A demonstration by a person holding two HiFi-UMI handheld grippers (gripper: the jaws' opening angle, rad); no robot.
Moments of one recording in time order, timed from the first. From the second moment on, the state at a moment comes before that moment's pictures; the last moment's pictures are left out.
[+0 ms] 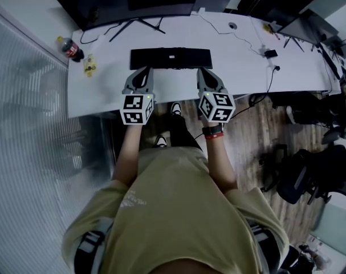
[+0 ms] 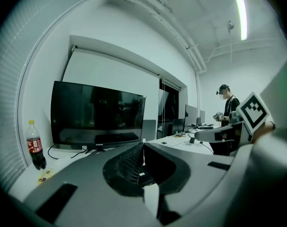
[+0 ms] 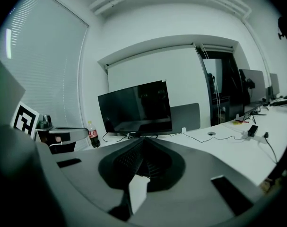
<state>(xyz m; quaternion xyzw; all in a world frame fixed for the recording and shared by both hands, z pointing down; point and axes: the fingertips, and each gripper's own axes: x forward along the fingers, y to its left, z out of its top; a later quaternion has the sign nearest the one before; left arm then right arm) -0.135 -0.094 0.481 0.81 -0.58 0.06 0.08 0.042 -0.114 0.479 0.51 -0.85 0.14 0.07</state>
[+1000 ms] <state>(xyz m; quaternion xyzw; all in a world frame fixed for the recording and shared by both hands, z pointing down) 0.018 -0.193 0.526 0.80 -0.58 0.12 0.12 0.132 -0.172 0.517 0.39 -0.90 0.13 0.13</state>
